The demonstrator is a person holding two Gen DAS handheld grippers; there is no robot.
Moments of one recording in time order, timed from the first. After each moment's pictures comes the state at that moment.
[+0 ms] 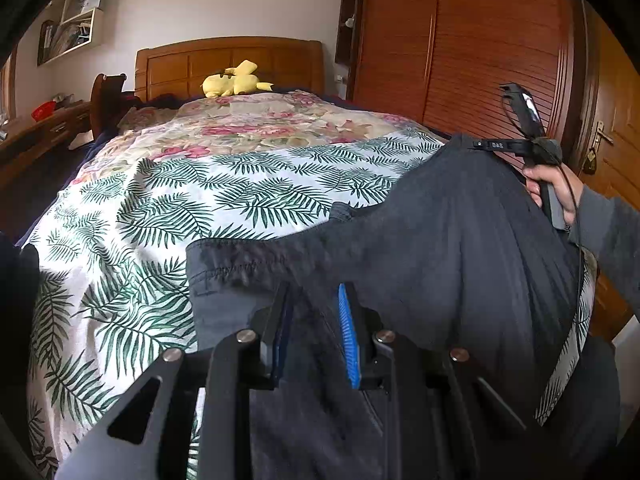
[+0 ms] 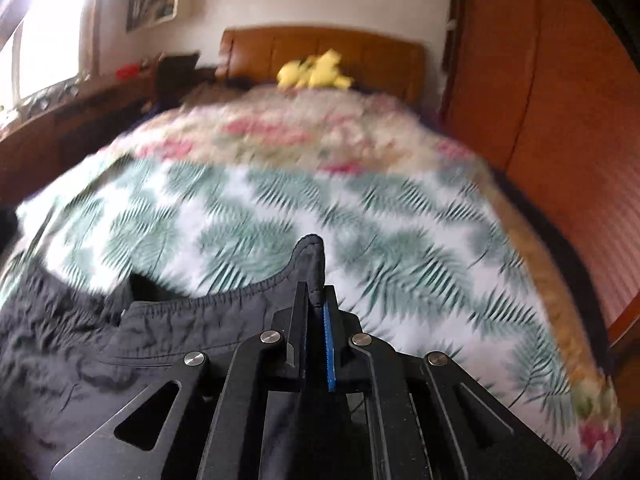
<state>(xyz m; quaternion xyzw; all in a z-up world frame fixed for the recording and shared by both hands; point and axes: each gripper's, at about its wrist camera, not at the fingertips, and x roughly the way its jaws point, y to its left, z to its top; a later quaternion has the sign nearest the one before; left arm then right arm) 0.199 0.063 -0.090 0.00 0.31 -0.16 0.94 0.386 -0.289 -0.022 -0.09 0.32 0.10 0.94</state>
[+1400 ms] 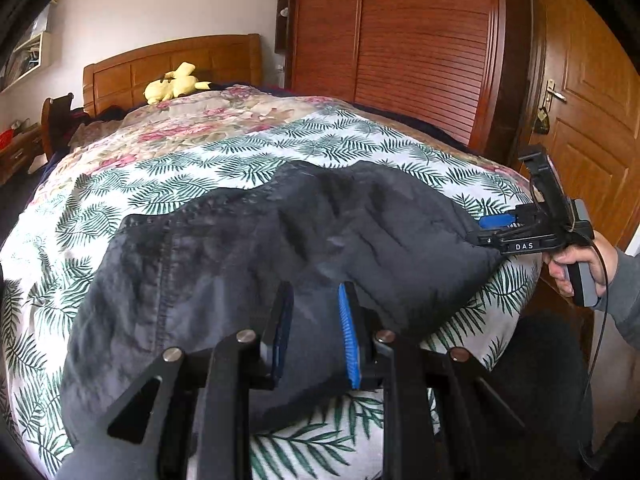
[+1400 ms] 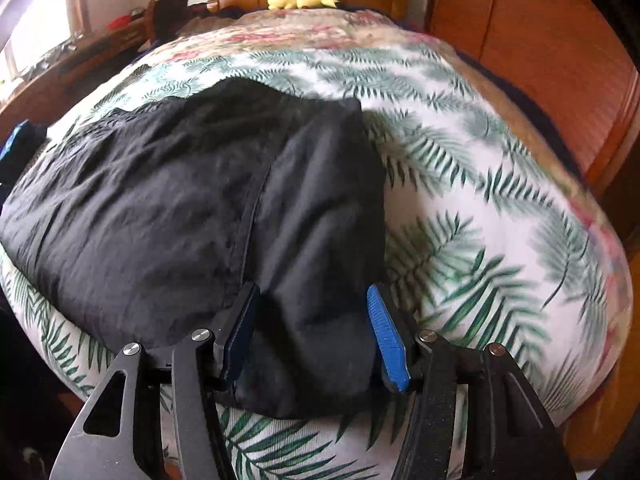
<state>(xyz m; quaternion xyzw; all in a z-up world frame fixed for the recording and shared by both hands) 0.128 -0.075 -0.081 0.04 0.32 -0.23 0.92 0.173 -0.363 -0.099 -0.07 0.46 0.10 0.88</state>
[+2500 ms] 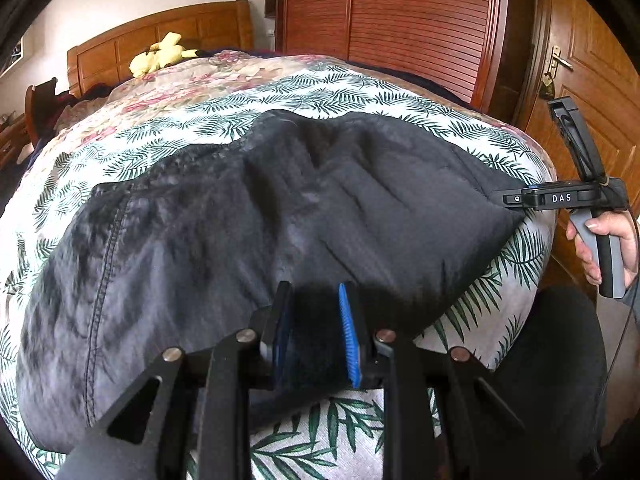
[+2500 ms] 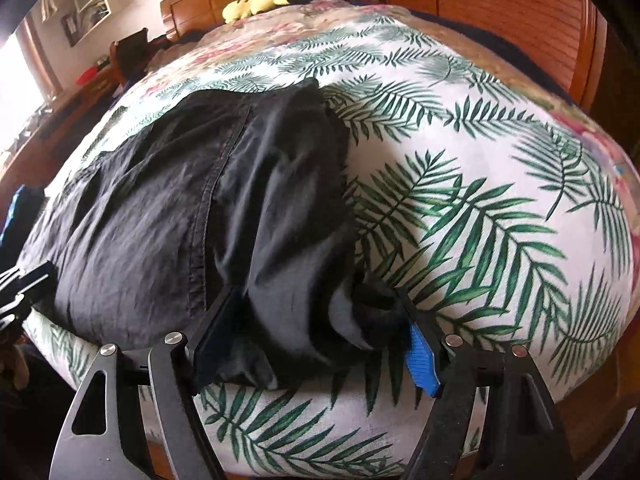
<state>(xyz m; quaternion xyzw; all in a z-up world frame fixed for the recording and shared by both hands) 0.146 -0.106 -0.123 0.06 0.38 -0.23 0.89 0.159 -0.400 -0.107 0.06 0.48 0.07 0.87</state>
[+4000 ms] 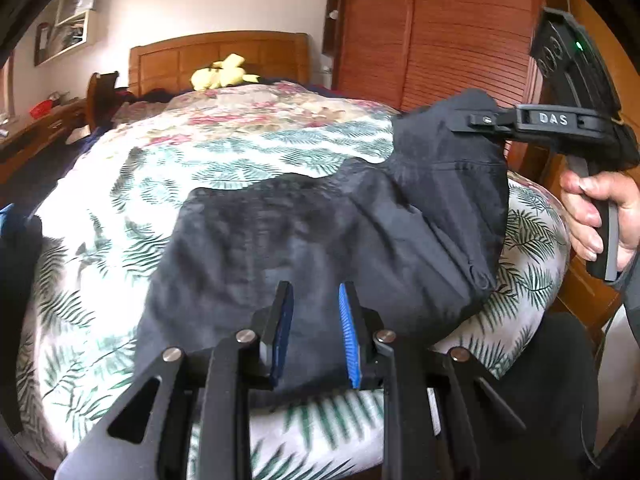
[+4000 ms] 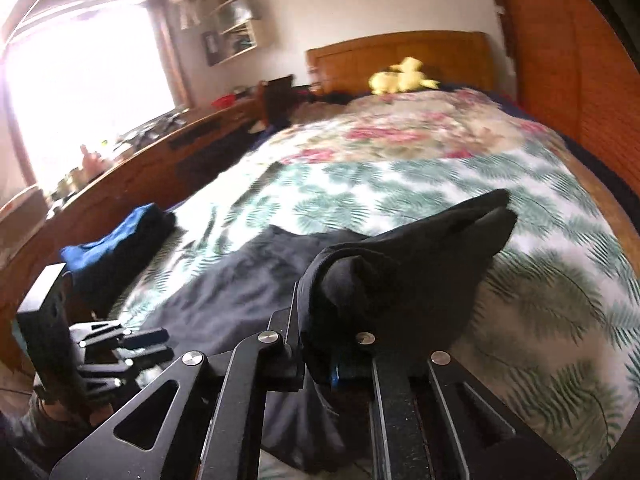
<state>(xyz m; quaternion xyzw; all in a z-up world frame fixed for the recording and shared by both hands) 0.102 0.012 -0.081 0.00 0.32 -0.16 0.93 0.186 -0.212 0.019 0.02 0.33 0.29 0.90</state>
